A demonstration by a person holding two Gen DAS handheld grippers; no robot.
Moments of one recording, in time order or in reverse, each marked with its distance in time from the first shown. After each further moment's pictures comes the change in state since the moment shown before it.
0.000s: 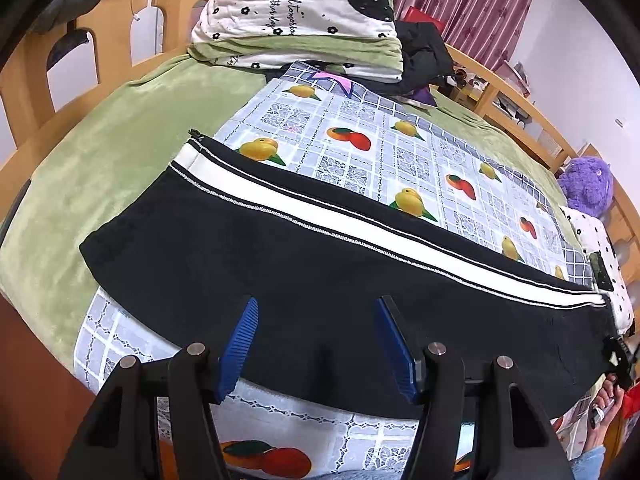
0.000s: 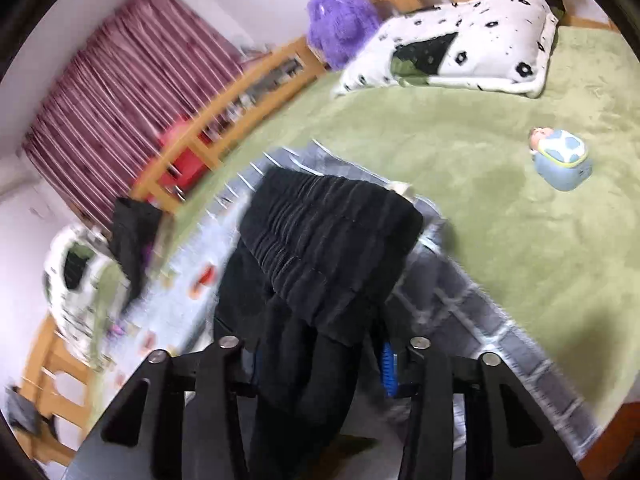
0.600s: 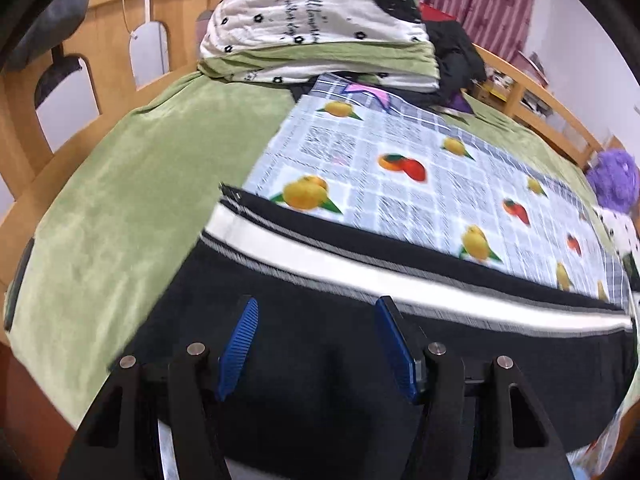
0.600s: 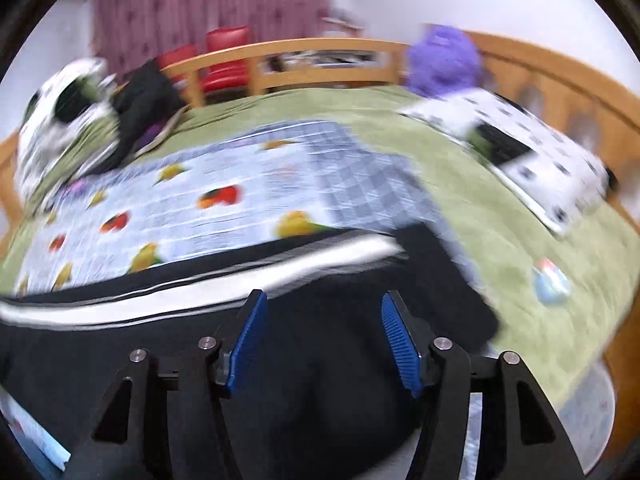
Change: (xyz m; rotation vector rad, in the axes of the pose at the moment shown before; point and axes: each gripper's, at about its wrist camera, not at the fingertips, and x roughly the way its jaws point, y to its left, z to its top) left arm 0.049 0.052 0.078 0.045 -0.017 0.100; right arm -0.028 0.162 -0.046 -0.596 0.039 -0.185
